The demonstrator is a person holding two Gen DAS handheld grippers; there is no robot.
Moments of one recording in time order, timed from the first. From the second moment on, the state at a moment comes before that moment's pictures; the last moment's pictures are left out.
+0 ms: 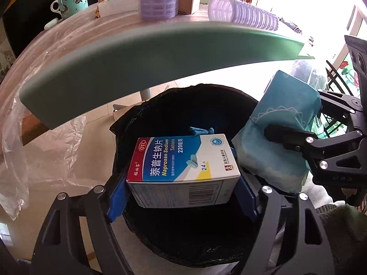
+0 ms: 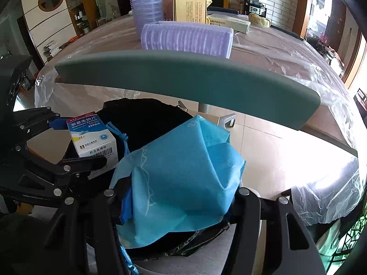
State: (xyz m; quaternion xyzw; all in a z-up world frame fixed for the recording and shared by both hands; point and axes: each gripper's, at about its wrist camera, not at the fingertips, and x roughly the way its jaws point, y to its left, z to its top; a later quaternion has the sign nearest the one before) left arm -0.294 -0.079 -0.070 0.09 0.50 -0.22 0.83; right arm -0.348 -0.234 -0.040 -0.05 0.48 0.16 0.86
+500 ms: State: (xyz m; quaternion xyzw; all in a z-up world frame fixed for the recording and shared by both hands) left arm -0.286 -0.089 -0.079 0.11 0.51 -0.22 0.83; right arm -0.342 -0.222 -0.052 -0.08 0.48 0.15 0.86
